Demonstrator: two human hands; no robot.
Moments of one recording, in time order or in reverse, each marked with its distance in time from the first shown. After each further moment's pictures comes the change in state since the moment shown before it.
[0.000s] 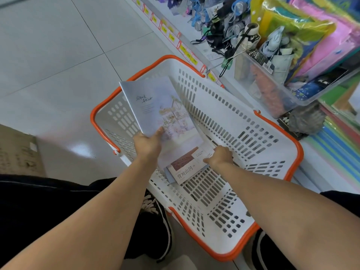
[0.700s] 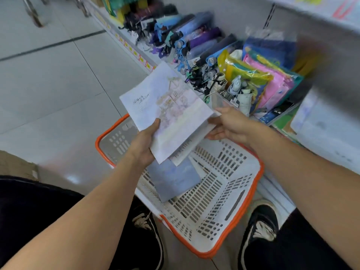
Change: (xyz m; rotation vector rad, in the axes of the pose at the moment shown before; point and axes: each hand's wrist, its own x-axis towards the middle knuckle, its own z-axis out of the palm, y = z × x) left_hand -0.050 0.109 0.005 -0.394 -0.559 -0.163; right_hand -0.116 -0.056 -0.243 0.867 -0.331 -0.381
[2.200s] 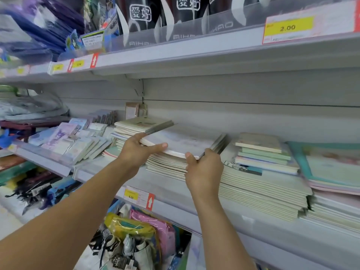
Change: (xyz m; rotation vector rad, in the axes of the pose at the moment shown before) left_hand 0.019 0.142 0.479 0.734 -0.429 0.693; right_hand -0.157 -0.210 -0.204 -0.102 1.322 -0.592
